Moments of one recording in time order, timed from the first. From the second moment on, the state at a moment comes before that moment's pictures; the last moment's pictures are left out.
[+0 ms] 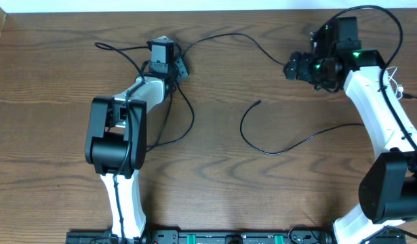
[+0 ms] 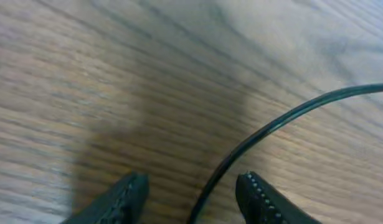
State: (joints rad) left arm -0.15 2.17 1.35 0.02 0.00 -0.48; right arm 0.09 1.79 1.49 -0.77 -0.22 0.30
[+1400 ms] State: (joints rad) left arm -0.15 2.22 1.35 0.21 0.04 -0.04; right arm 0.33 1.79 1.49 -0.71 -0.26 0.22
